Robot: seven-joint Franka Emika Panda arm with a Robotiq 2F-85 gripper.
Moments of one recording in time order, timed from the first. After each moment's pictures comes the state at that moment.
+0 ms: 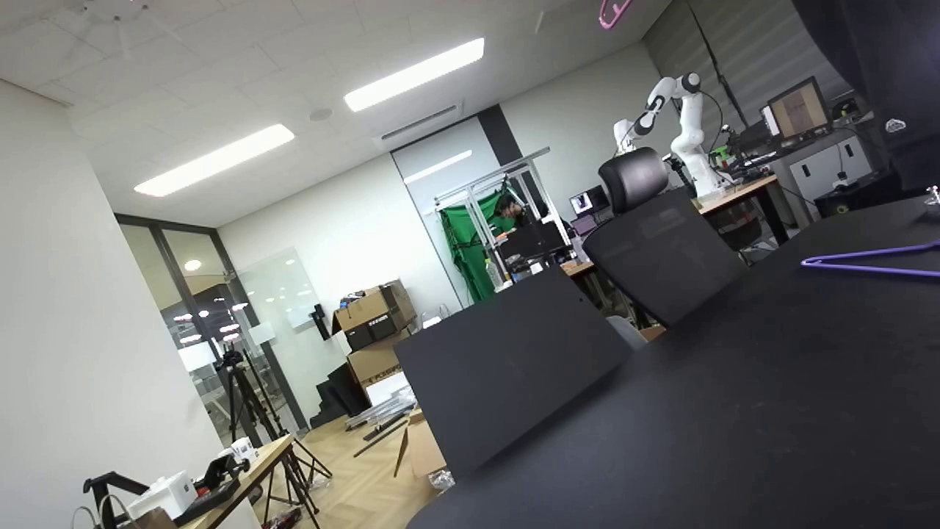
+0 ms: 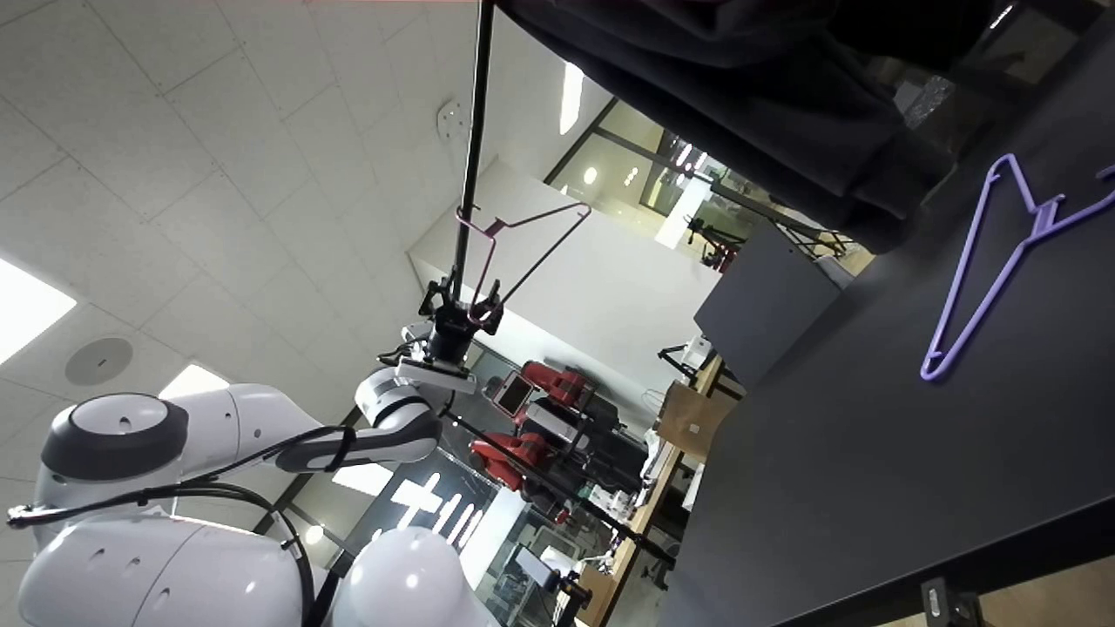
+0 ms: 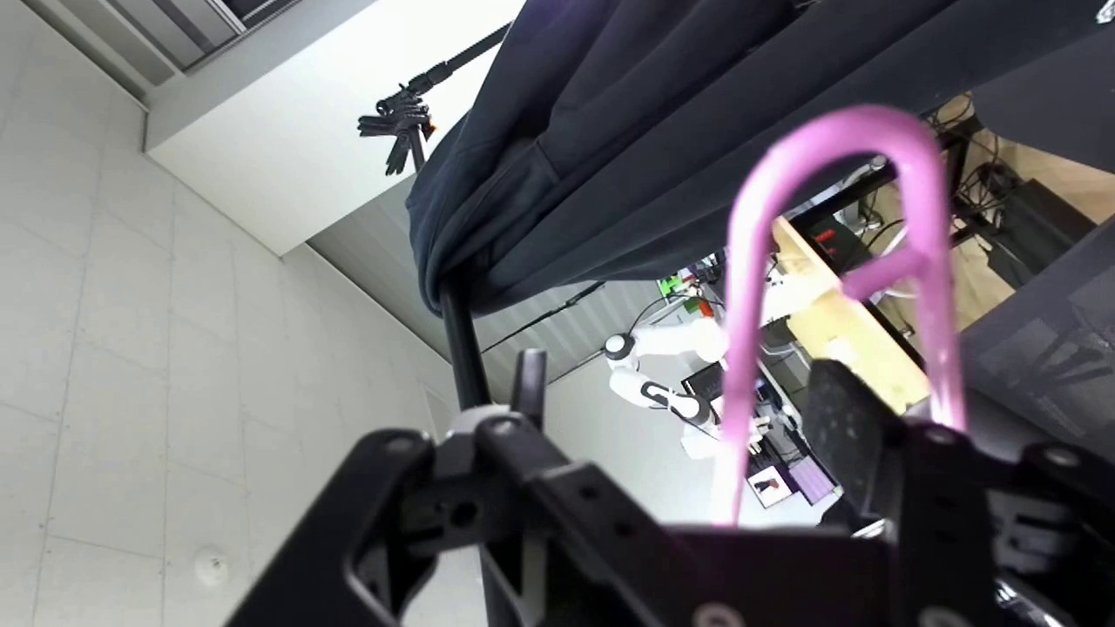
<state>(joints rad) 0.28 -0.38 0.27 -2.27 -1.31 1.42 0.90</state>
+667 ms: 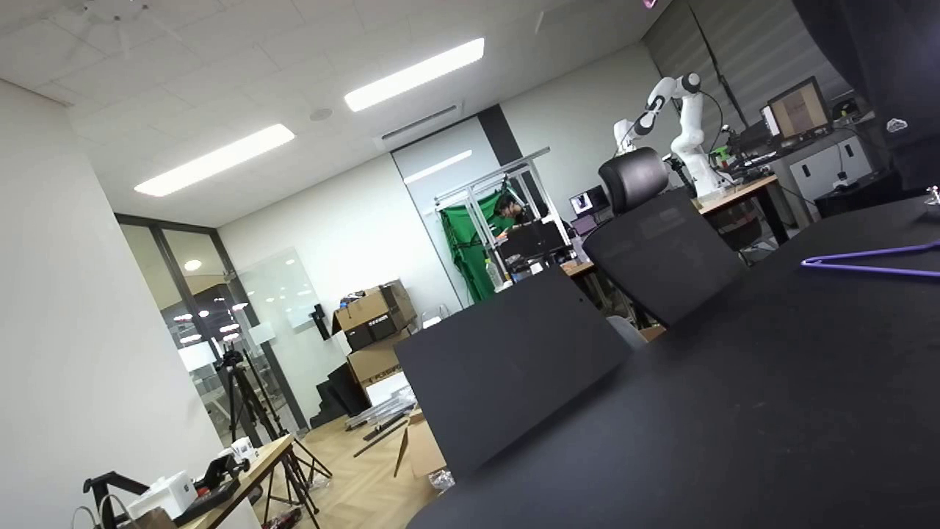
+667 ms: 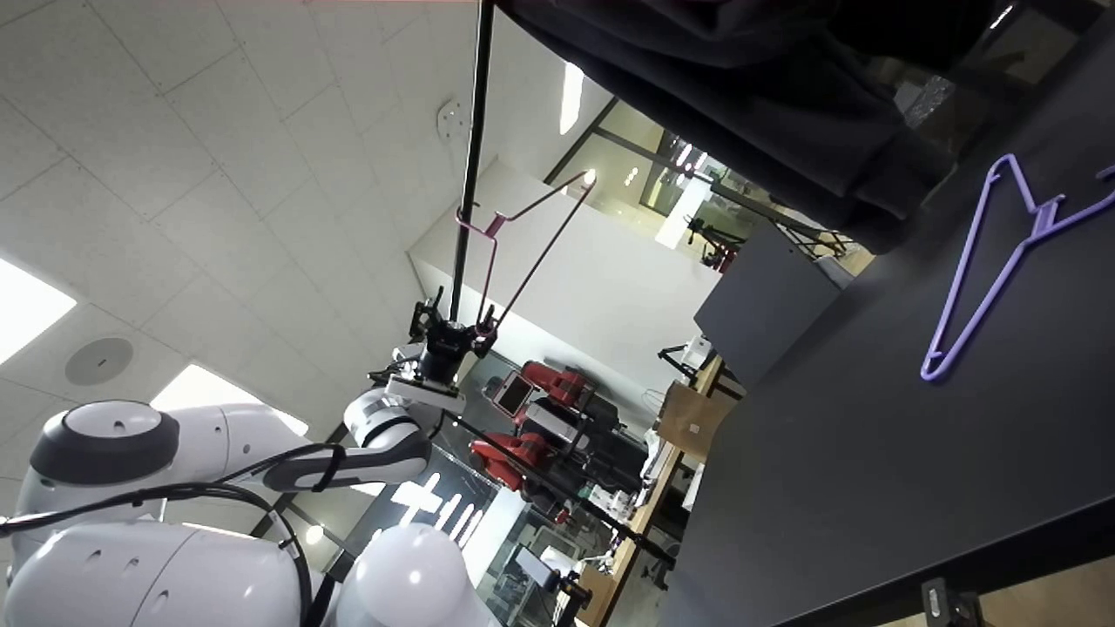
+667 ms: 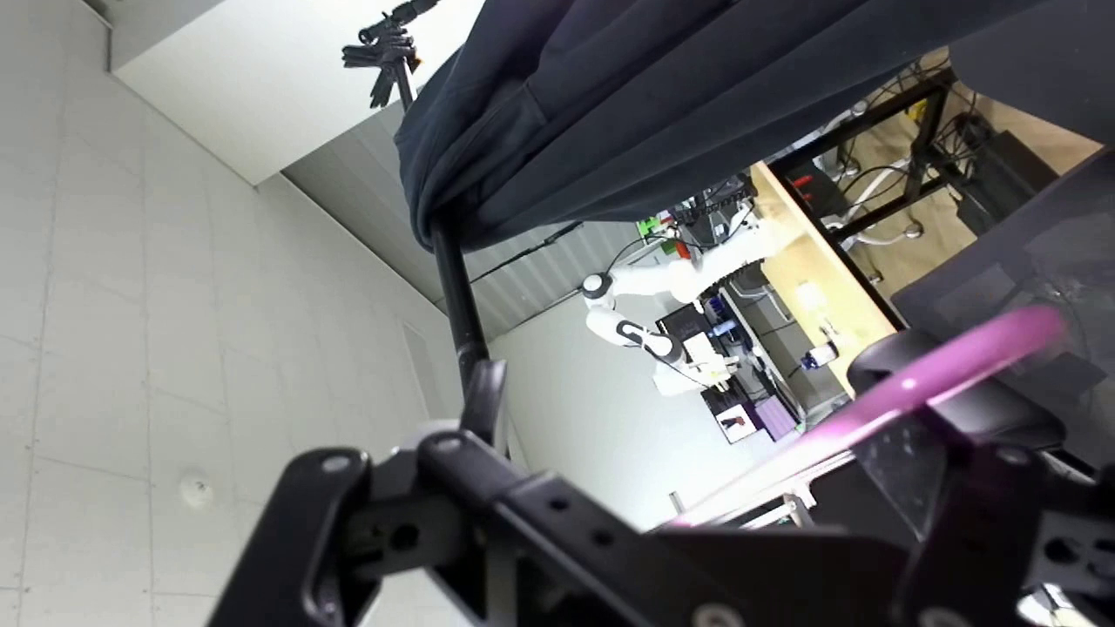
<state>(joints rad) 0.34 -0.42 0.32 -2.31 -1.31 1.42 0.87</state>
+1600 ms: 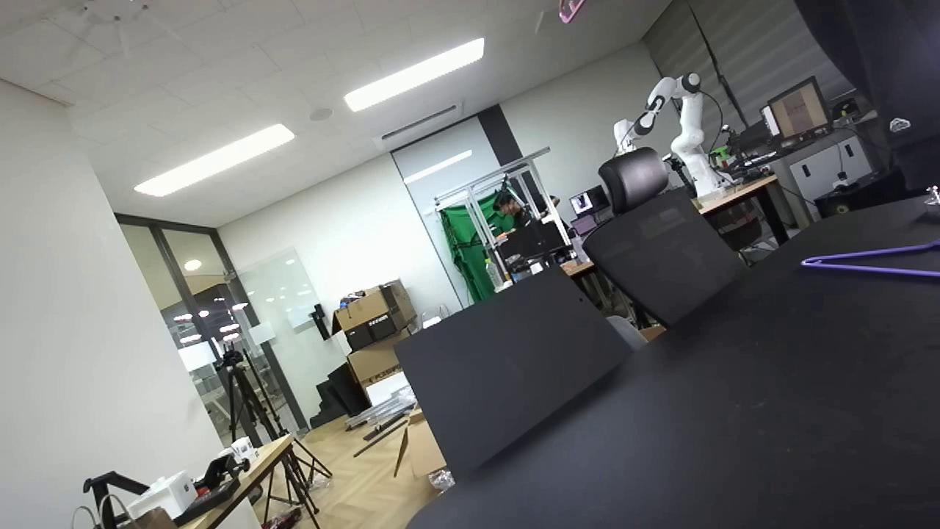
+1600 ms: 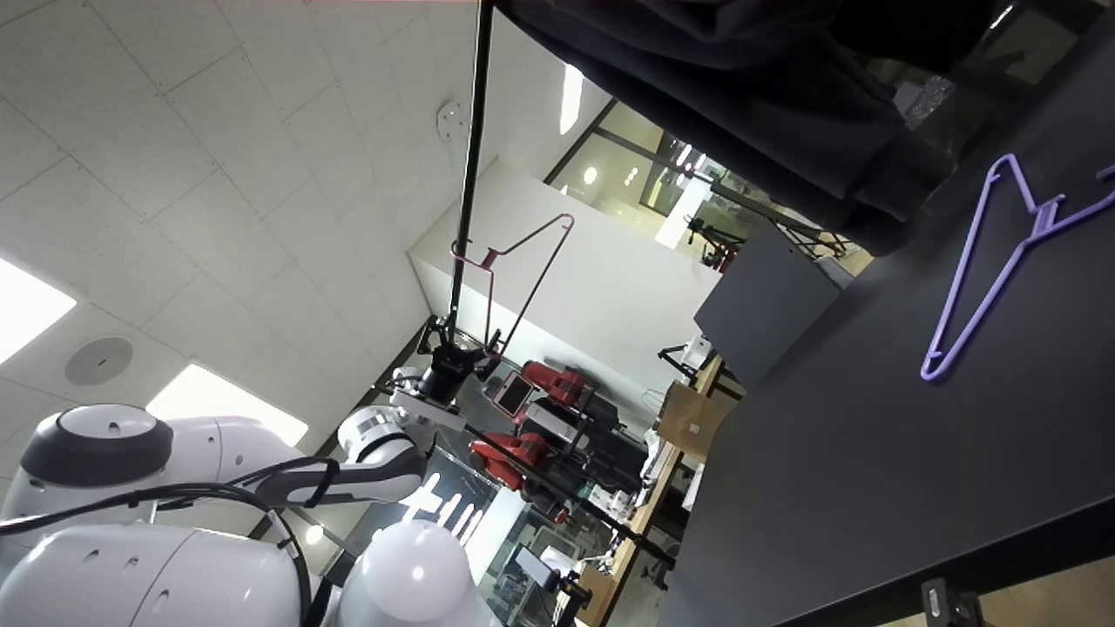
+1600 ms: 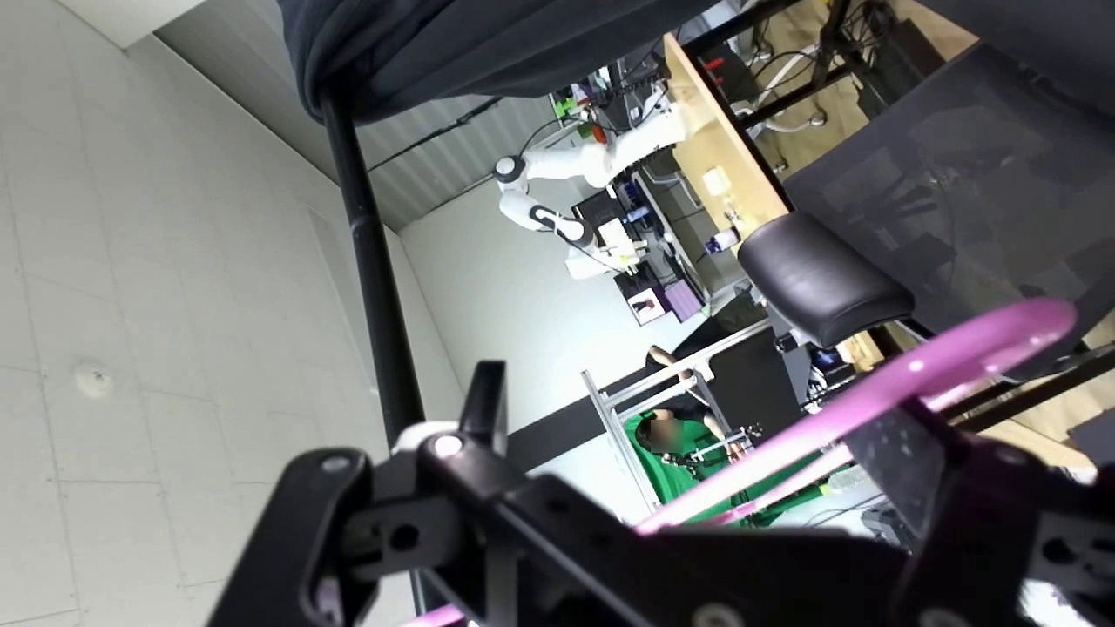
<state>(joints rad) 0.40 -0.45 0.33 -2.36 -1.33 1.57 0.86</state>
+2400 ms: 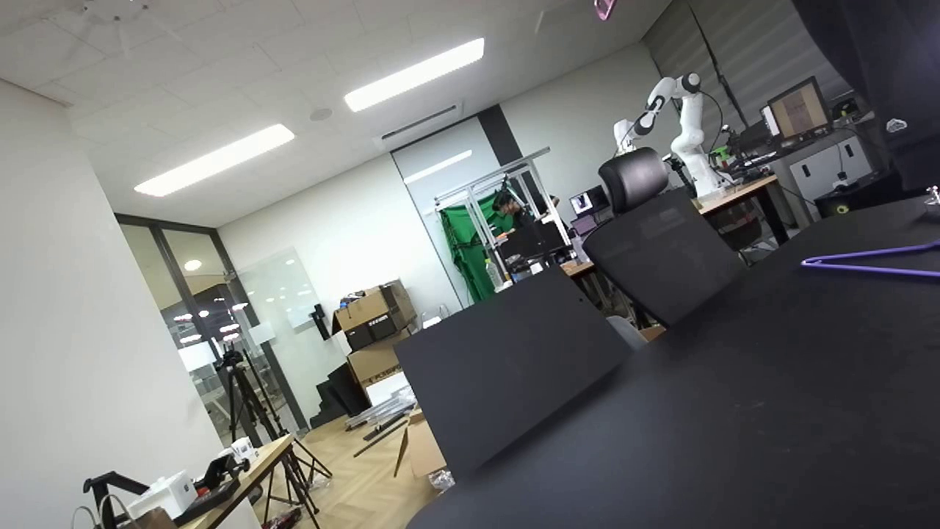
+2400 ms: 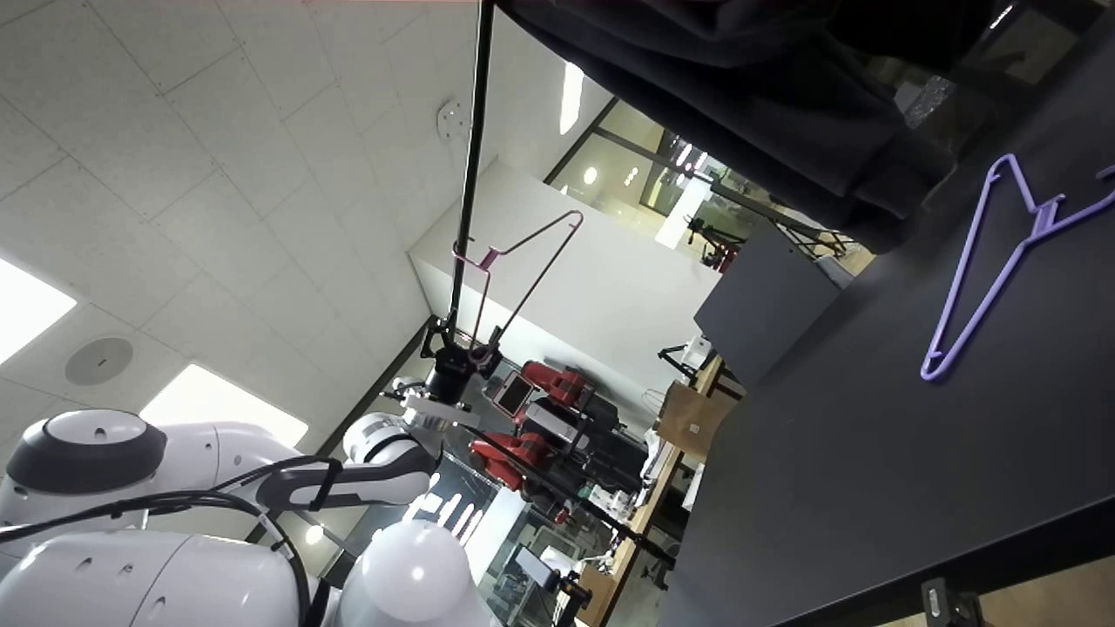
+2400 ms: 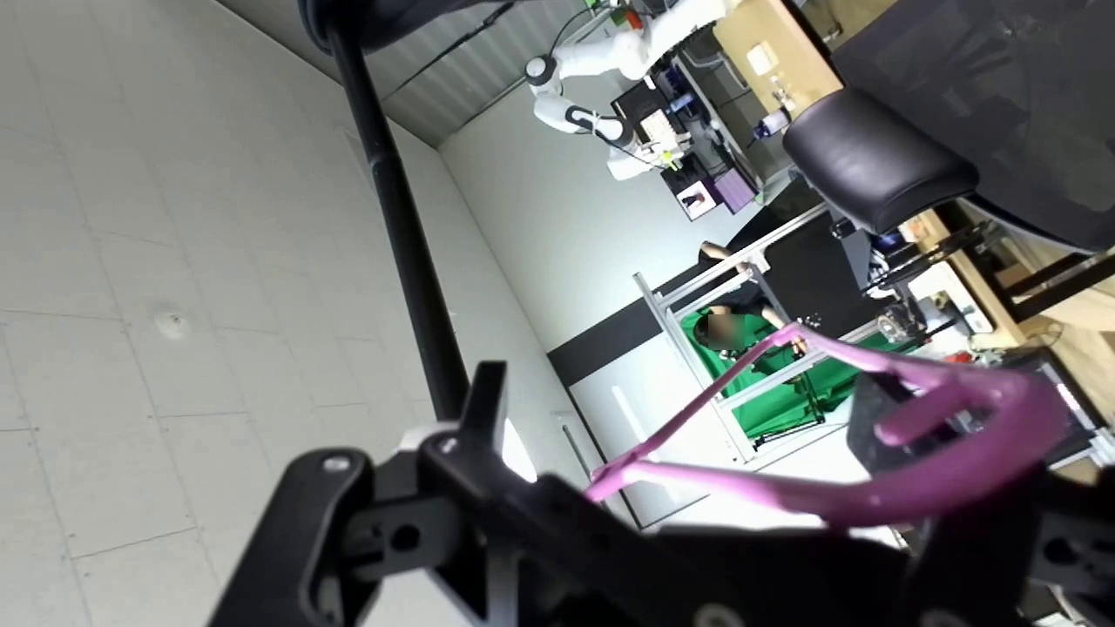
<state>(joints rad) 0.40 -0.48 0.33 -2.44 -1.47 1.64 1.03</state>
